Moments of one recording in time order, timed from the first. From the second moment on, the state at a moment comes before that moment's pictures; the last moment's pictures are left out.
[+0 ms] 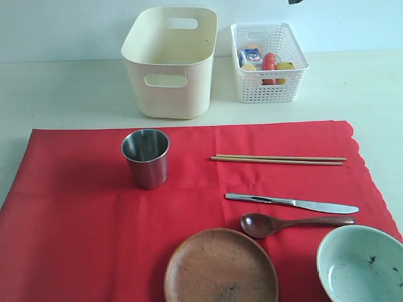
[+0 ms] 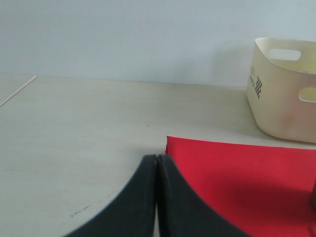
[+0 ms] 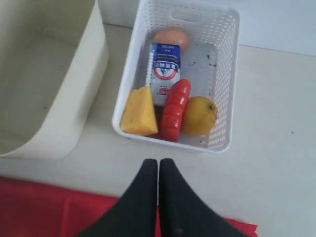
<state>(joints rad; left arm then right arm) -0.01 0.00 0.00 0.16 0.26 -0.19 0.31 1.89 -1.83 -0.09 0.98 0.17</state>
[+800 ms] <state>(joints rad) -0.01 0.00 0.00 0.16 0.26 -0.19 0.67 1.77 -1.47 0.10 0.87 0.10</state>
